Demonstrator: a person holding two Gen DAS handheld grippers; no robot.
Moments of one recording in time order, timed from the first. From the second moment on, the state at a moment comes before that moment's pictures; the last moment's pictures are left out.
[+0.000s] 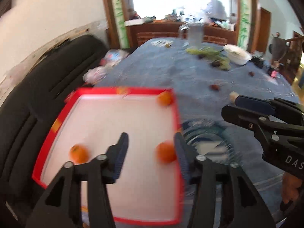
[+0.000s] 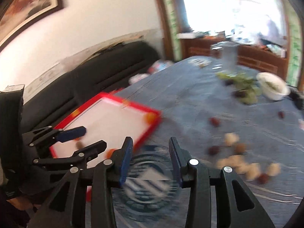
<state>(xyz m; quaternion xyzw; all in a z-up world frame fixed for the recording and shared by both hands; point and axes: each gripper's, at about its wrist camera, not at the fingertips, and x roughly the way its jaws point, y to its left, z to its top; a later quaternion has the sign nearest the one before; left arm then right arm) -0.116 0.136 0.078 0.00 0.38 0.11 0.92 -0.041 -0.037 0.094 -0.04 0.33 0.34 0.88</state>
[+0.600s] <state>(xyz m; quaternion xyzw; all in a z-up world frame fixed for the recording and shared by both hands) 0.034 -0.002 0.094 0.05 0.39 -0.02 0.92 0.053 -0.195 0.069 0.07 0.43 0.20 0.88</state>
